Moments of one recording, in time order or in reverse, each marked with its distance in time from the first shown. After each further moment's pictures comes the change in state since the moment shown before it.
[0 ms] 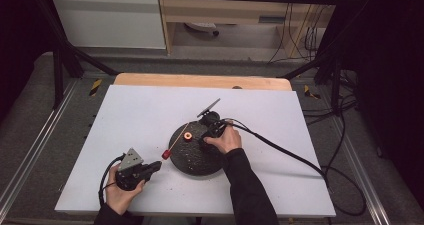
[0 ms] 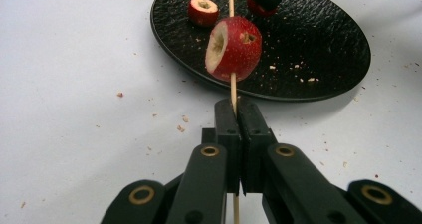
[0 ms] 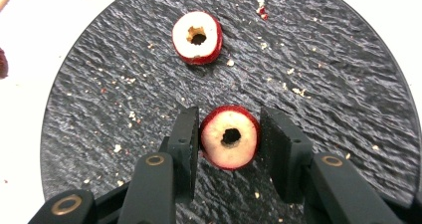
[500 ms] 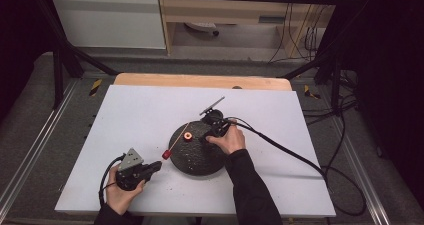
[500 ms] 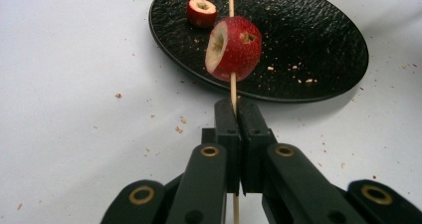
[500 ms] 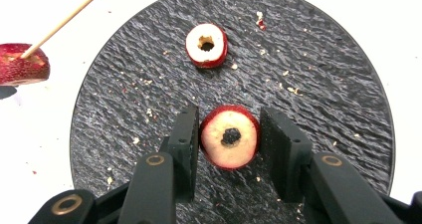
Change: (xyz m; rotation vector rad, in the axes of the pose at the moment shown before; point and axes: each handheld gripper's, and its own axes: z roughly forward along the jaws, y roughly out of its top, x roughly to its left) left arm -0.001 0.000 0.000 -0.002 -0.003 -0.004; right arm 0.005 -0.004 -0.020 -0.051 0.006 0.004
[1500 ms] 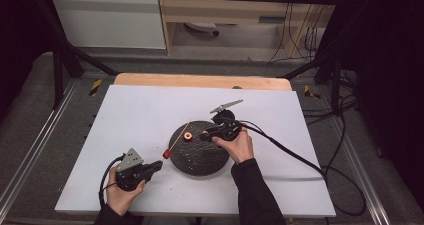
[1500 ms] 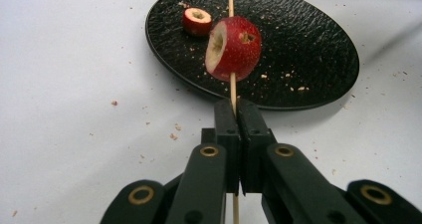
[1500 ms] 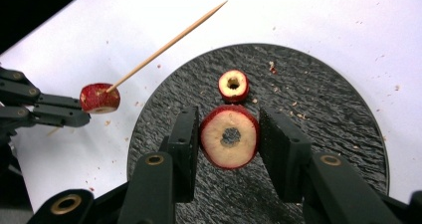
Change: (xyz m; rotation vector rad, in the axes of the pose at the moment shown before) left arm -0.003 0.002 -0.002 -0.023 -0.008 -0.004; right arm 0.006 -0.024 -0.039 -0.264 0.074 0.031
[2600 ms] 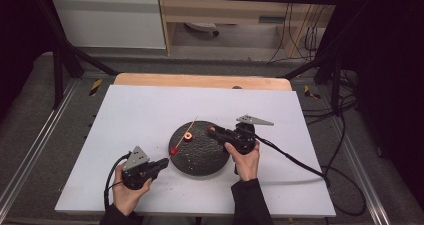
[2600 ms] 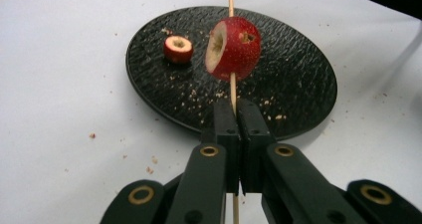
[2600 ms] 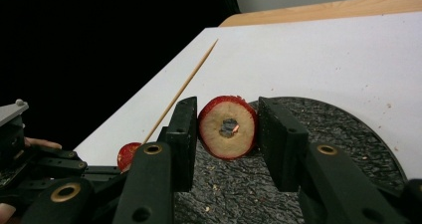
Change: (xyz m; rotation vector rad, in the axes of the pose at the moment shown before) left arm -0.016 0.017 0.005 -0.041 -0.011 0.015; right arm -0.008 -0.053 -0.020 -0.467 0.098 0.219
